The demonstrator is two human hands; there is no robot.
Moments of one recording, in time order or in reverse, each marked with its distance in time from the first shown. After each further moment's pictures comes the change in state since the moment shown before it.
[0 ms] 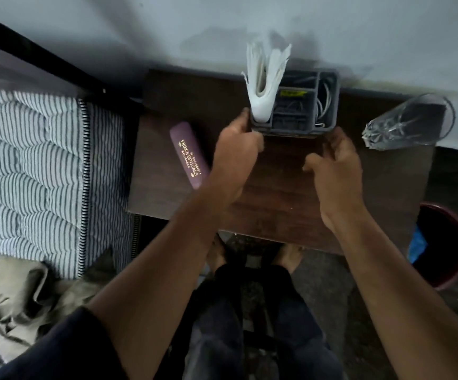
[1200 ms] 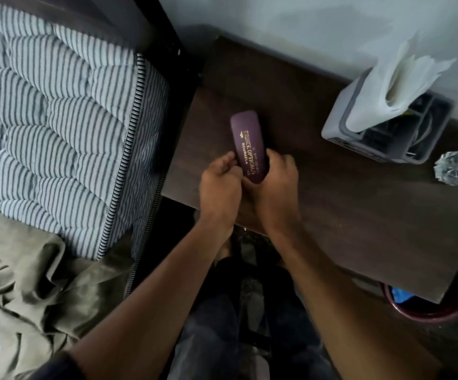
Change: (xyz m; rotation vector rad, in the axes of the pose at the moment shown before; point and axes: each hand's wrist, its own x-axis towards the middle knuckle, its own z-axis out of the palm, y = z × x) left_hand 0.002 -0.099 -0.099 -0.399 0.232 -0.246; right_hand -0.048 0.047 0.167 -0.800 -0.273 -0.237
